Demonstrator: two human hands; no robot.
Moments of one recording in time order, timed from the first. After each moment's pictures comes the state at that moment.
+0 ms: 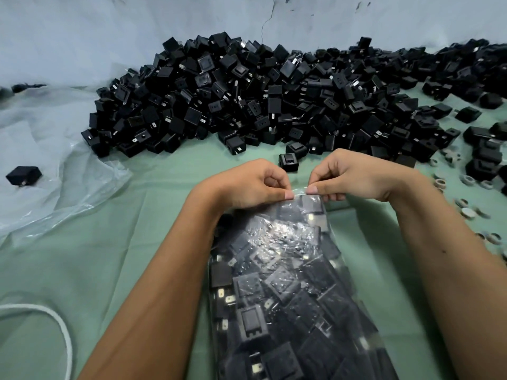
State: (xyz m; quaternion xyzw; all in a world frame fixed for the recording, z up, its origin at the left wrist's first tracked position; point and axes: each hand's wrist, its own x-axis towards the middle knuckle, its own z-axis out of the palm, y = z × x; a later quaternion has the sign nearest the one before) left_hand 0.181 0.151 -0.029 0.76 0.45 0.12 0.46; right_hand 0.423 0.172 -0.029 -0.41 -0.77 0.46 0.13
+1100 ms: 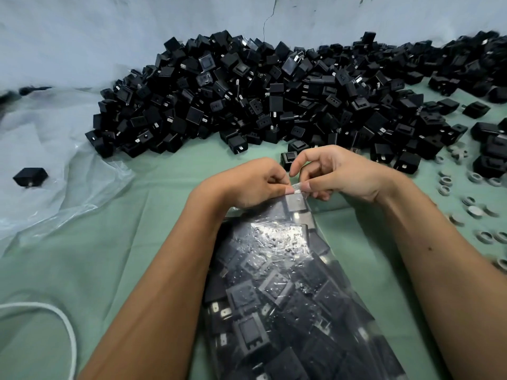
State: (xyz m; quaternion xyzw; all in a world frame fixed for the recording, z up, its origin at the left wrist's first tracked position) left_hand 0.187 0.158 -0.027 0.81 0.46 0.09 0.35; right_hand 0.414 0.183 -0.048 -0.35 -0.70 0.59 0.22
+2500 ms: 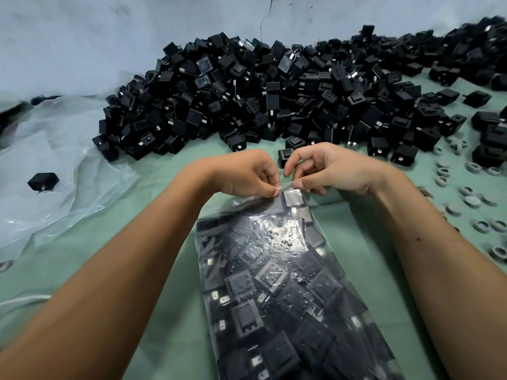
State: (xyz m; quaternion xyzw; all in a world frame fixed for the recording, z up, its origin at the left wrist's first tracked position) left_hand 0.179 0.160 -0.004 0.81 0.47 0.01 0.35; right_hand 0.411 0.183 -0.048 -0.36 -0.72 0.57 0.19
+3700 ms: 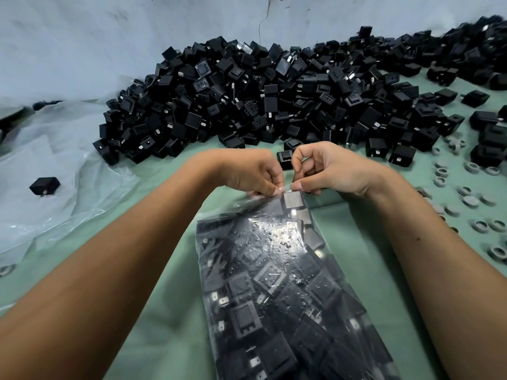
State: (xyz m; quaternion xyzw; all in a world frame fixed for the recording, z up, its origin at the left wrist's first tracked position) left_hand 0.189 0.170 0.006 0.82 0.46 -0.06 0.35; right_hand 0.410 0.182 -0.049 -0.35 -0.71 0.57 0.23
